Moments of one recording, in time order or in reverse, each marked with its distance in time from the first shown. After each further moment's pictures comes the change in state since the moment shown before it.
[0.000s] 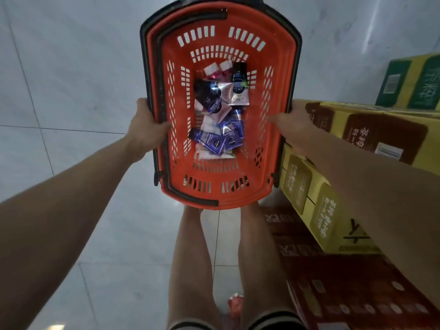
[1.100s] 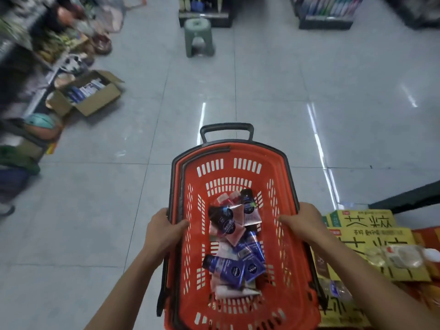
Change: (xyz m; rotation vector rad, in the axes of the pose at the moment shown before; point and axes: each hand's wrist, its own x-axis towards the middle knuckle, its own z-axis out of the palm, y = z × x) left_hand -0.465 0.134 -0.265 -0.236 0.248 0.395; right_hand -0.538 -0.134 -0.143 -0.156 0.342 -0.492
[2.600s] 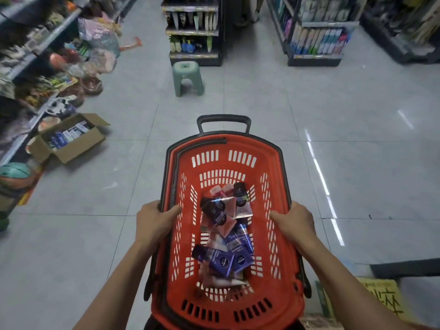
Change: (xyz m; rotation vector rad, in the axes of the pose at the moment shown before) left_hand 0.226 0.288 0.089 0.045 0.176 0.151; right_hand 0.276 -0.136 -0.160 0.044 0.167 -0.093
